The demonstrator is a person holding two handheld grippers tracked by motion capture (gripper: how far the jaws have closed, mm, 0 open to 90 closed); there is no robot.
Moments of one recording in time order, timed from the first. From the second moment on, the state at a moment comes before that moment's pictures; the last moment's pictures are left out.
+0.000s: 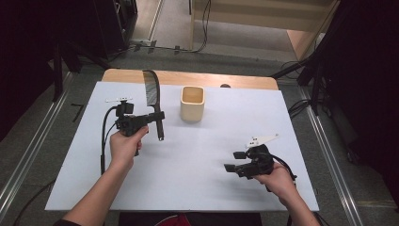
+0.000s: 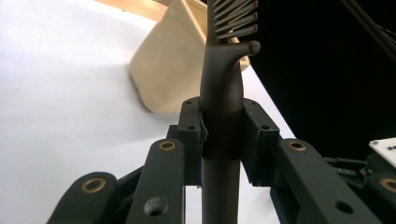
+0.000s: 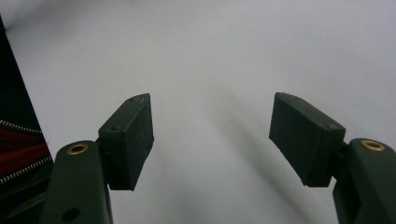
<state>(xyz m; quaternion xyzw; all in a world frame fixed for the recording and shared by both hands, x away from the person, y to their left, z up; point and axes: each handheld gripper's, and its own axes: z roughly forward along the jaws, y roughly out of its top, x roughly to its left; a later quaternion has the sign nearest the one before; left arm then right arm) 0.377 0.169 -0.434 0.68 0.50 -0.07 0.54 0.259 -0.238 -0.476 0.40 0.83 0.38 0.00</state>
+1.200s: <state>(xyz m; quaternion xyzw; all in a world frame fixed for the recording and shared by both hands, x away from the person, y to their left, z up) 0.419 0.136 -0.390 0.68 0.46 -0.02 0.57 0.247 -0.257 -0.481 0.42 0.83 0.37 0.00</state>
